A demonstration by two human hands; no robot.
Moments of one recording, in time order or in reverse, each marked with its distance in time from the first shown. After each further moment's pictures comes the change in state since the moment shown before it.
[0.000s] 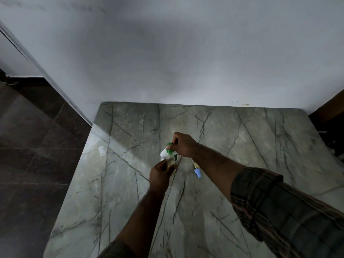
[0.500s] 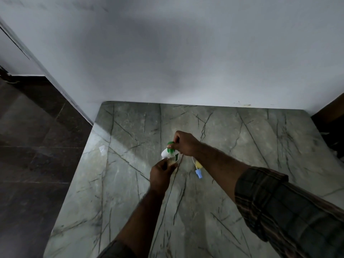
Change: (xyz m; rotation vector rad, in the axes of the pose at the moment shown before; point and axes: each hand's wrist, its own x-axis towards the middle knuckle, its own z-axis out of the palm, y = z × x) left_hand 0.004 0.000 0.000 0.053 0.012 0.045; right_hand 0.004 0.002 -0.006 0.012 -0.013 -0.021
